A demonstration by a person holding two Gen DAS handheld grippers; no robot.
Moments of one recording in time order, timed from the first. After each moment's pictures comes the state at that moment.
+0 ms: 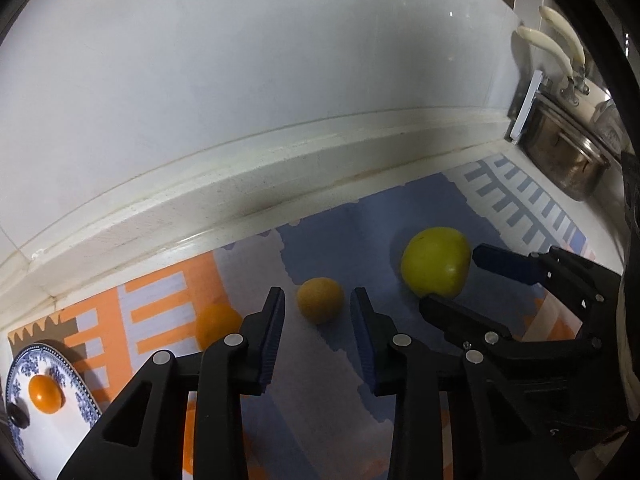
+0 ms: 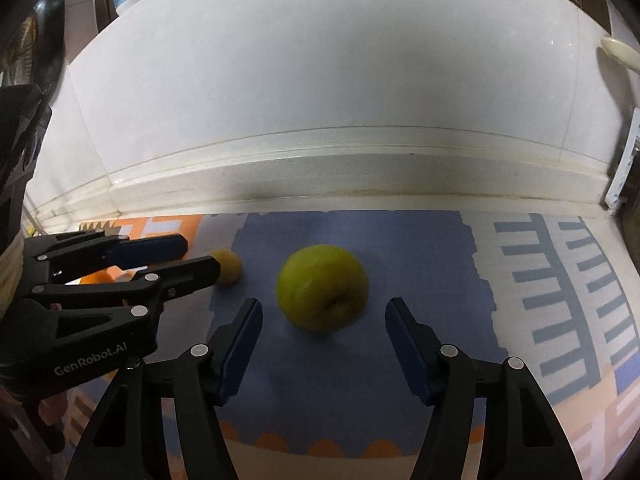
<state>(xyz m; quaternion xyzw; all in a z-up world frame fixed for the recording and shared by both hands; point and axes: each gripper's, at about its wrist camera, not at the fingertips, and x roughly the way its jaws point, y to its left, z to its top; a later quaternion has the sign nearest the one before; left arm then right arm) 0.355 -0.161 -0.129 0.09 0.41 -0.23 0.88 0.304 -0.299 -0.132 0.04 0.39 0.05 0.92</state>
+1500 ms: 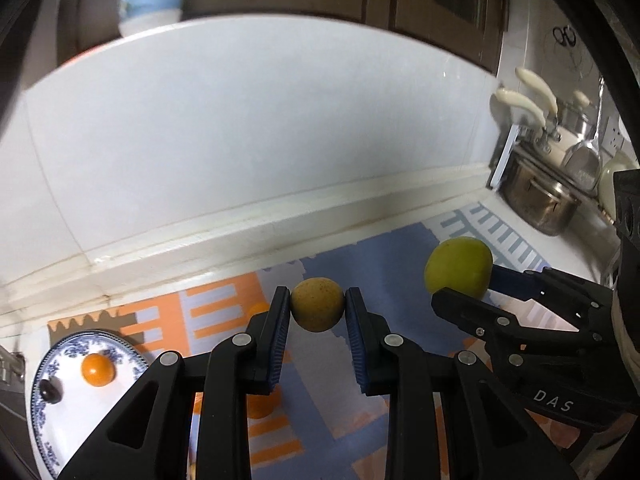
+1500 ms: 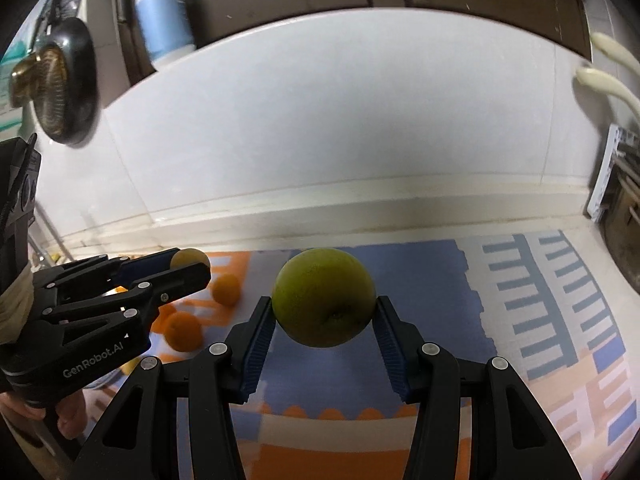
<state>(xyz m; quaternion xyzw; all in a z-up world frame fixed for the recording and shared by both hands) 0.298 -0.114 -0.062 0.05 0.33 -0.22 0.92 0.258 -0.277 -0.069 0.06 0.35 0.05 0.93</state>
